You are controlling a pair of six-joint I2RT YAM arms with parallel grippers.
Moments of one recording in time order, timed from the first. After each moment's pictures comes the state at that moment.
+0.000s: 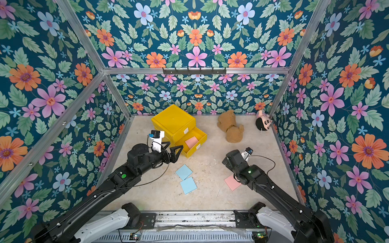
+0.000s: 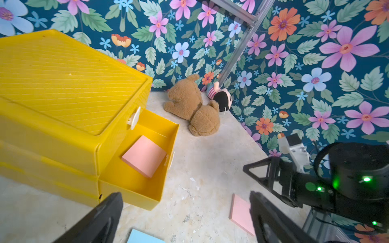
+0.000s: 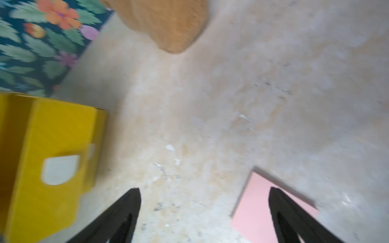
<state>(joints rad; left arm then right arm) -0.73 0.91 0.80 -0.13 0.02 -0.40 0.62 0.96 0.64 -0.67 0.34 1.16</state>
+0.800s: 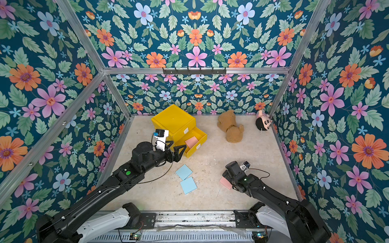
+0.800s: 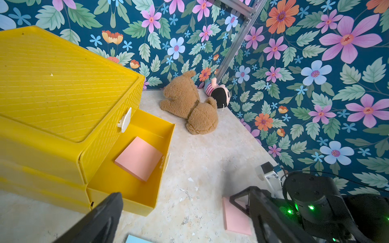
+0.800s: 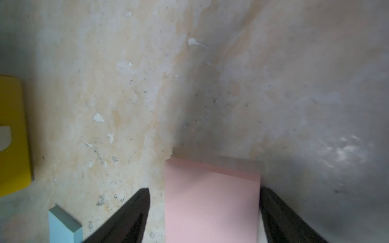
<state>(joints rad) -0.74 0.96 0.82 -0.11 0.02 -0.39 0.63 1.09 0.41 -0.35 0.15 1.23</state>
